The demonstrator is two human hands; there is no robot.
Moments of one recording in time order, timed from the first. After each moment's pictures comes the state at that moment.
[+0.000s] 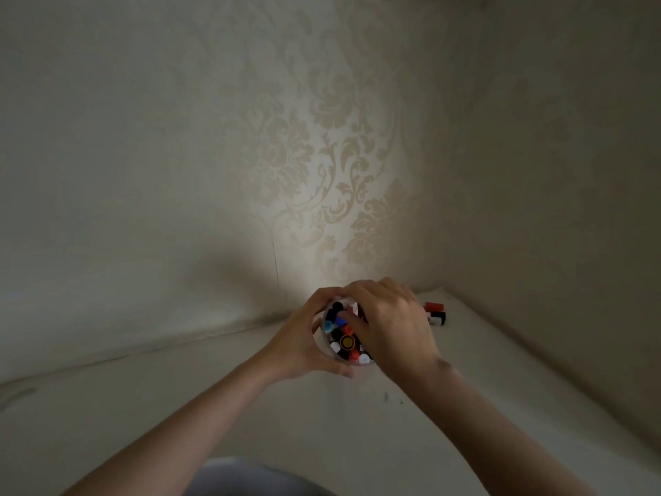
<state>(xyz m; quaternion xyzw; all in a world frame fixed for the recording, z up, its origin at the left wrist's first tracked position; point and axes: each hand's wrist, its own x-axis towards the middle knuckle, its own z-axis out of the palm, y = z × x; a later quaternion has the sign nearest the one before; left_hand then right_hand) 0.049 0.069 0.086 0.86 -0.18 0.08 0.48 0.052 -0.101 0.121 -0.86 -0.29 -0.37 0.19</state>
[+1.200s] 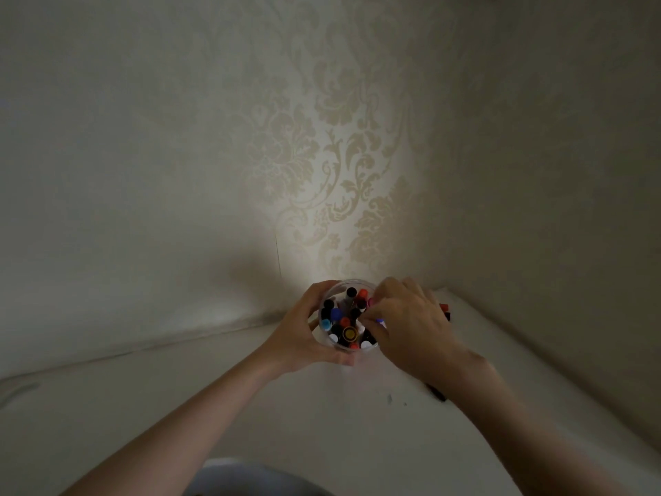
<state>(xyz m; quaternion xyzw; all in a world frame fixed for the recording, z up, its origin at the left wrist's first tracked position) 0.060 0.074 0.080 0.82 -0.16 0.10 0.53 0.050 -0.124 0.132 -0.92 -0.29 -0.23 0.11</state>
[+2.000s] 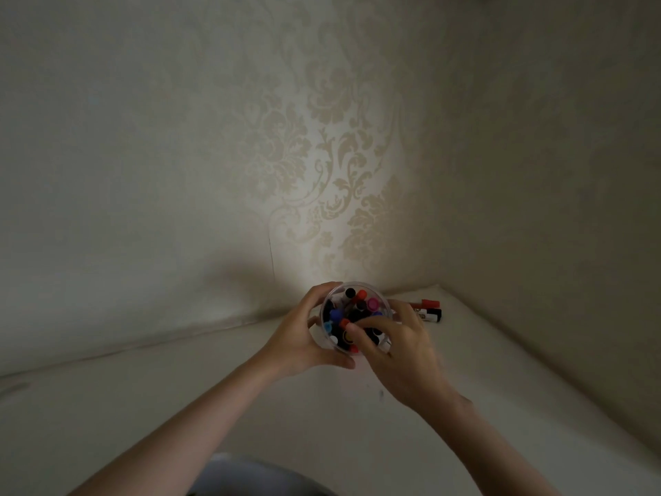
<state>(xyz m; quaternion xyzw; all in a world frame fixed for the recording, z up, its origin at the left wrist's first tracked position) 0.055 0.066 0.074 0.83 -0.18 0.11 0.51 0.038 -0.126 0.084 -0.92 -0.17 -0.13 0.34</state>
